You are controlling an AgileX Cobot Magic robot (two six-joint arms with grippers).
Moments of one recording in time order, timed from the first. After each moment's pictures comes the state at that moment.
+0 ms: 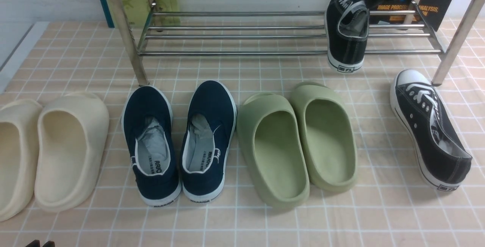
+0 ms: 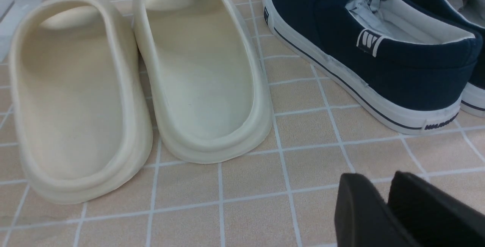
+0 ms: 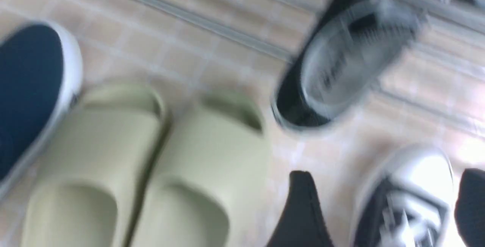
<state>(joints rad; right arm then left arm) 0.23 1.83 -1.99 0.03 1.17 -0.08 -0.08 0.01 0.03 -0.03 0.36 0.12</state>
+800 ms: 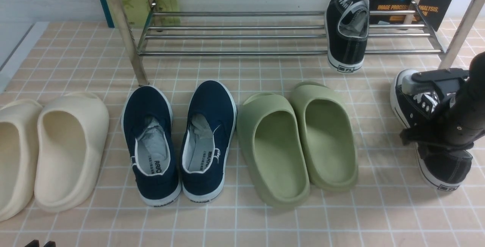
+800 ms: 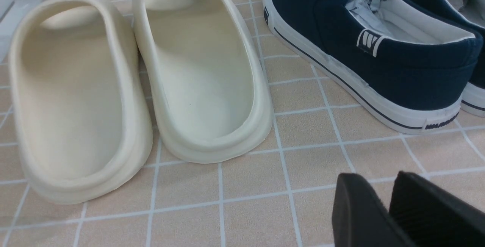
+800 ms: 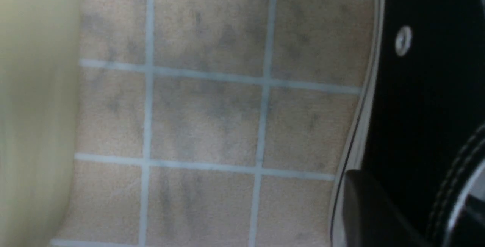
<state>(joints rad) 0.11 1.75 -1.08 -0.04 0.67 0.11 -0.08 0.01 0.03 -0.03 0.36 0.12</state>
